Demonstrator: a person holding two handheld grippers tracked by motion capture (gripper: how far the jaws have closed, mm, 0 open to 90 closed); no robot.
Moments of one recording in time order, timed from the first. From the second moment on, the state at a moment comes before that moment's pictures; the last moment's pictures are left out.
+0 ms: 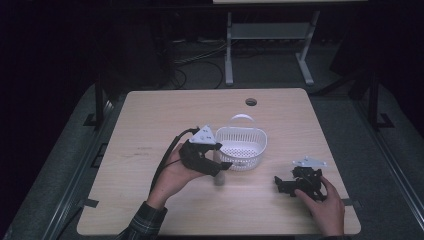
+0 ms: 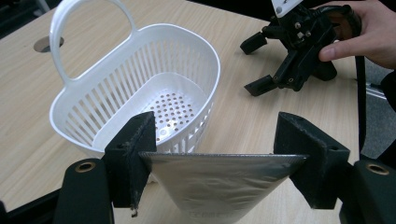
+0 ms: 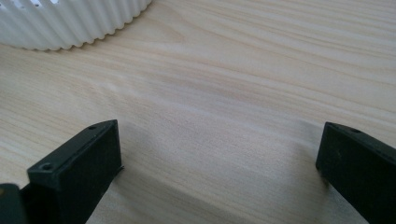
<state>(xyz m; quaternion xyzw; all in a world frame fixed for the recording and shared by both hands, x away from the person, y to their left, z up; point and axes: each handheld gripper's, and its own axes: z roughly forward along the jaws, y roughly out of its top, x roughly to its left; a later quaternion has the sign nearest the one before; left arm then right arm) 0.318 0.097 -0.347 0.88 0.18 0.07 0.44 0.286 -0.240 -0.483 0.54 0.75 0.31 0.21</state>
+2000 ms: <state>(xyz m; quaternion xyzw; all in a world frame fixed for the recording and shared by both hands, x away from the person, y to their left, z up) 0.345 0.123 -0.289 0.86 0.19 0.08 0.46 0.287 -0.240 -0.483 0.54 0.75 0.31 0.21</state>
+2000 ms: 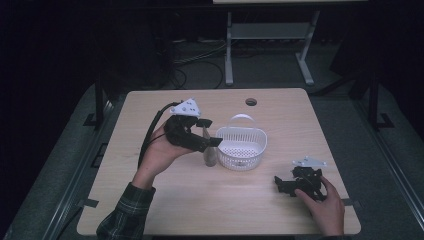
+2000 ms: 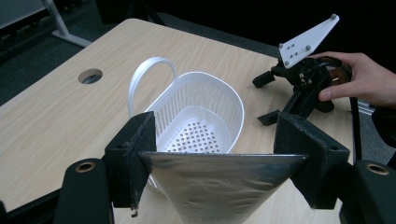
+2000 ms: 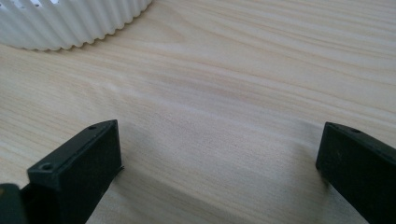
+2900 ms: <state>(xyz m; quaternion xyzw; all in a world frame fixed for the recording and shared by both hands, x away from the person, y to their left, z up) 0.354 0.120 -0.266 0.86 0.18 0.09 0.47 0.287 -0.240 -0.483 0.54 0.75 0.31 0.21</state>
